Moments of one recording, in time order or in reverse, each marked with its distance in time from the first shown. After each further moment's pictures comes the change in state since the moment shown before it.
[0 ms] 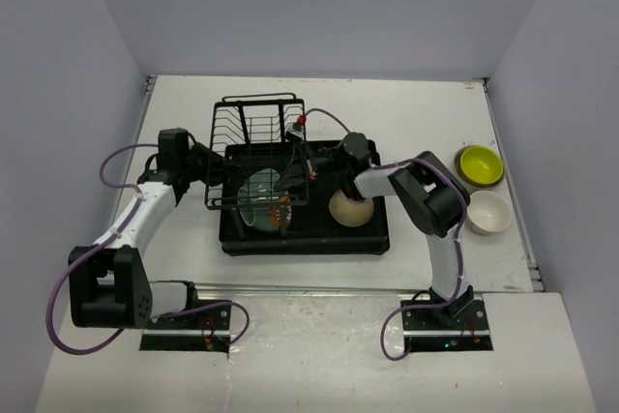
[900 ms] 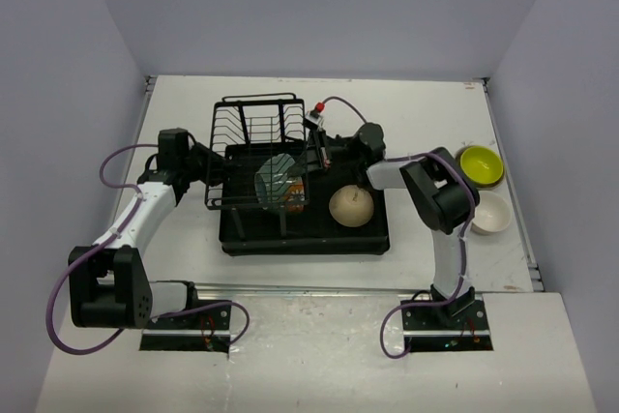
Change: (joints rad) left arm 0.000 0.000 0.000 0.000 0.000 -0.005; right arm -0.097 -0.018 0.004 -0.006 -0.030 -0.026
